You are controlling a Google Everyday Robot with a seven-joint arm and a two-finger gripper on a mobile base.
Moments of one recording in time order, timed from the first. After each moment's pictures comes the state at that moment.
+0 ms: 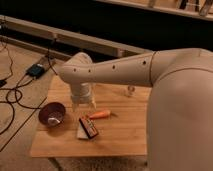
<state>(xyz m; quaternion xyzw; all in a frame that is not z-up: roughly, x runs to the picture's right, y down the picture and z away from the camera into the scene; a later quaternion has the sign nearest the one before) -0.103 0.104 0.703 -0.26 0.24 0.64 0.68</state>
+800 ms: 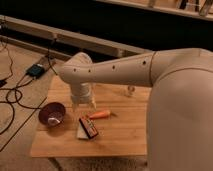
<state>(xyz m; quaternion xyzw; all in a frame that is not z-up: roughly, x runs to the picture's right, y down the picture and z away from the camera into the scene) -0.103 0.104 0.705 -0.26 0.23 0.64 0.68</state>
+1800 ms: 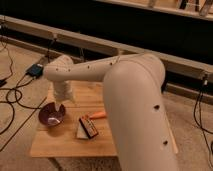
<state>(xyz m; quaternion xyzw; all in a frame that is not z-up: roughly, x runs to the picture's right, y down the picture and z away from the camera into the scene) -0.222 0.099 0.784 -0.33 0.16 0.54 0.76</state>
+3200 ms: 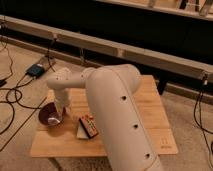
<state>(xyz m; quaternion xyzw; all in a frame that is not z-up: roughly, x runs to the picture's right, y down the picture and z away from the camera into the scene) -0.238 0.150 0.857 -0.37 0.18 0.51 0.75</state>
